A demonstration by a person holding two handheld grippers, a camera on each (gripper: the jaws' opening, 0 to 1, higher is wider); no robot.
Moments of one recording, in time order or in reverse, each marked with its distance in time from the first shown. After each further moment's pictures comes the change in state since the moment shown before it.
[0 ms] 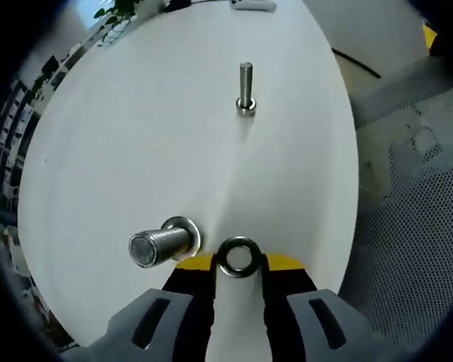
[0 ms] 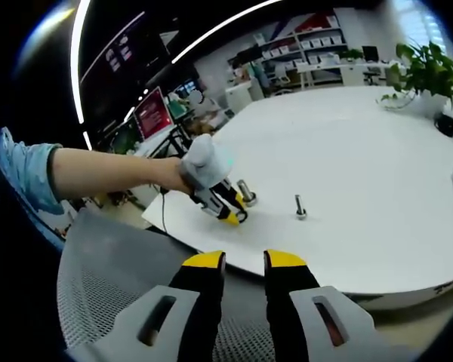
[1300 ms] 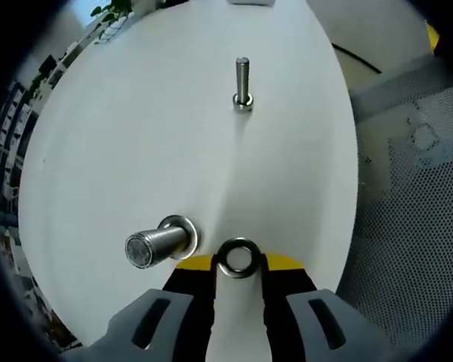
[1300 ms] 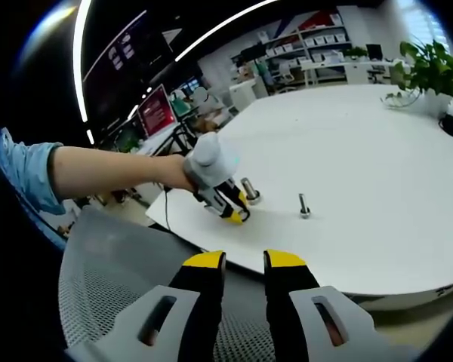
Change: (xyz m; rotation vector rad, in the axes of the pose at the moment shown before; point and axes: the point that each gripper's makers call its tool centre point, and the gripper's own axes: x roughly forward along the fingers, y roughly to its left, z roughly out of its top) left arm 0.000 -0.002 -0.002 0.007 0.041 0.000; right arm 0.002 0.002 -0.001 -0.007 0.019 0.026
